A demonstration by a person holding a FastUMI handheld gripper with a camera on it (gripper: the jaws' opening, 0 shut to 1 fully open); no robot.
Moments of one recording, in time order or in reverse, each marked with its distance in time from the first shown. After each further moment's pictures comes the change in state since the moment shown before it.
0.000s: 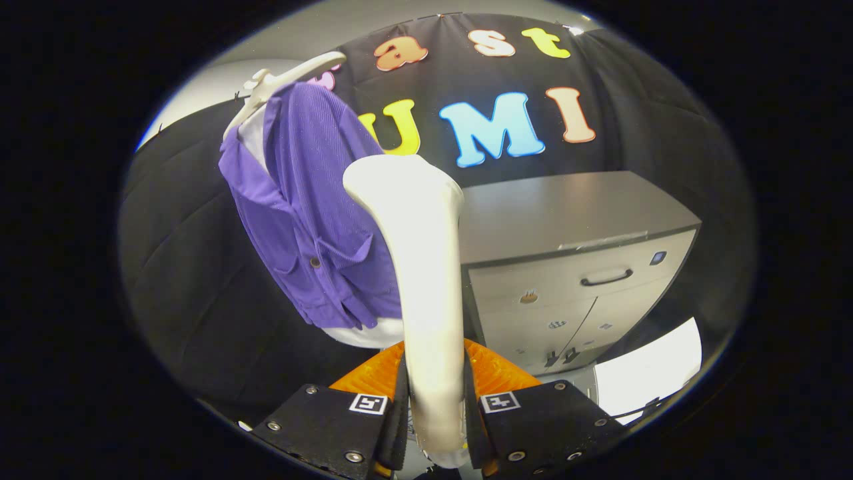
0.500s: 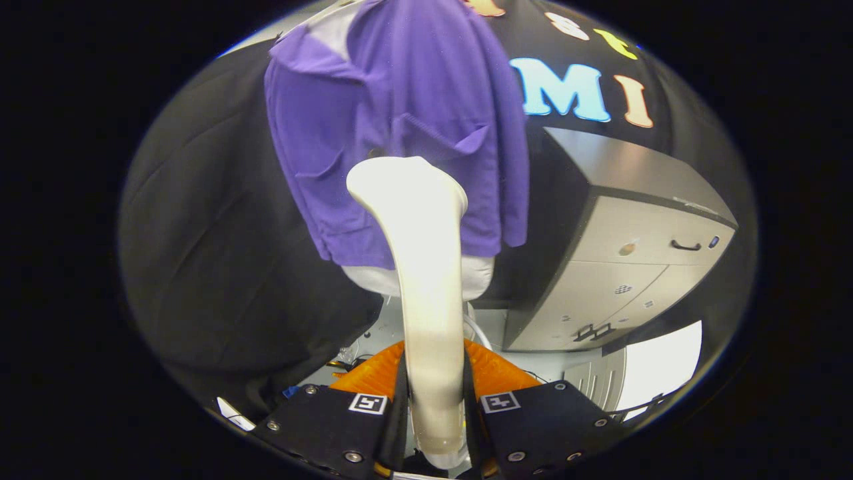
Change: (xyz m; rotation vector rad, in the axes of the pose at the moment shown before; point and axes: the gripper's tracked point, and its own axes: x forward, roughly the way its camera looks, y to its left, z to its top) arm 0.082 0.114 -0.123 -0.105 0.256 -0.003
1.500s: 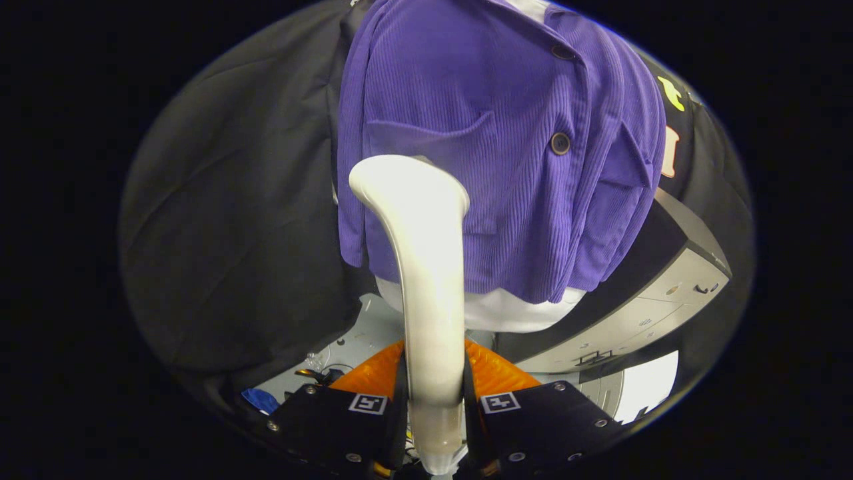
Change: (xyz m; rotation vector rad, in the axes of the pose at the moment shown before) arm 0.149 0.174 -0.028 -0.234 0.028 -0.174
